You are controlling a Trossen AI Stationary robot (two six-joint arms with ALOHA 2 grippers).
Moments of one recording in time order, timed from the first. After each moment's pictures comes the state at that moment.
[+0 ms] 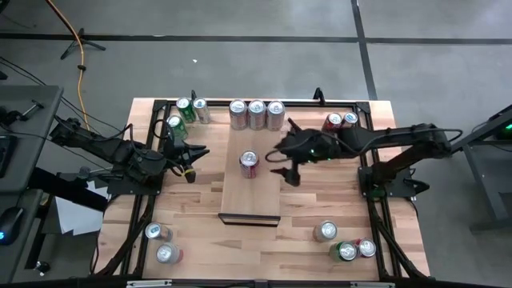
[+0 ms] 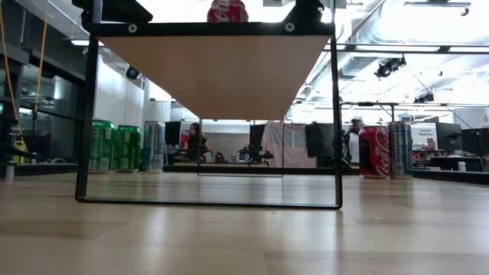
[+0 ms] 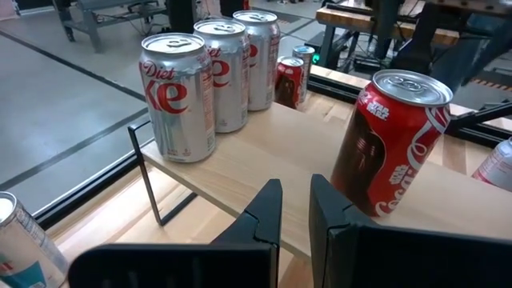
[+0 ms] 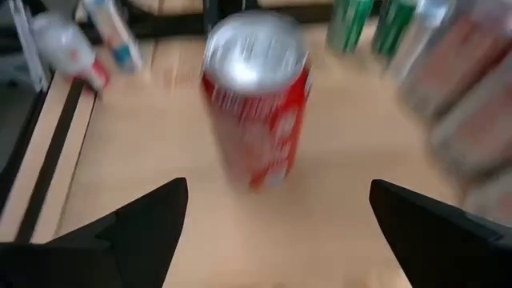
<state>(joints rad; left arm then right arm) -0.38 0.75 0.73 -0.44 -0.85 -0.44 0.08 1.40 1.32 -0.60 0.14 0.15</state>
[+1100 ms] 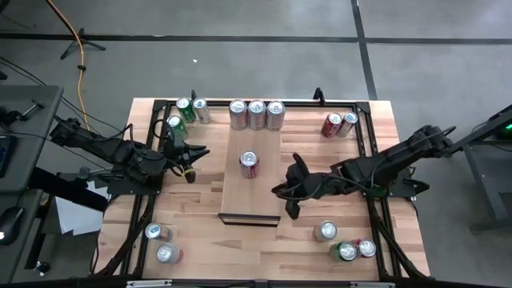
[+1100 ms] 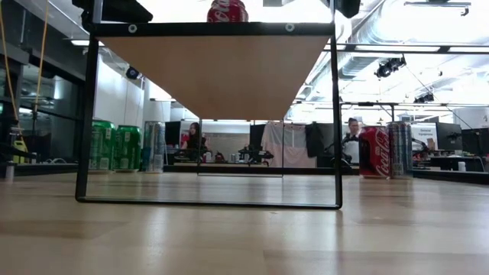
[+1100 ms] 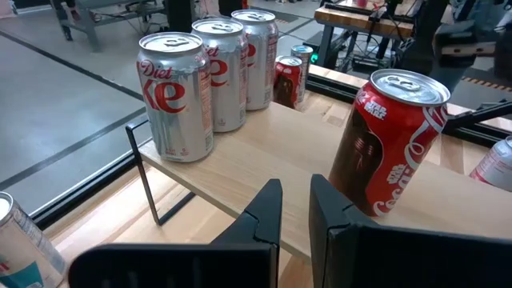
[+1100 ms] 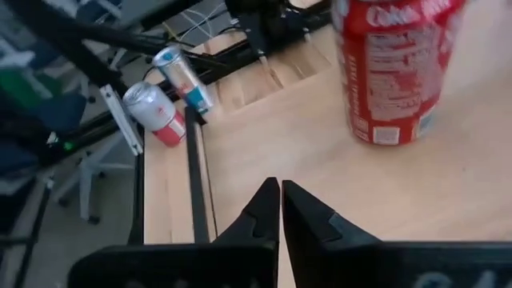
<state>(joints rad) -0.38 0.75 0.73 -0.44 -0.85 -0.44 0.38 1.41 1.16 -0.32 0.36 0.66</state>
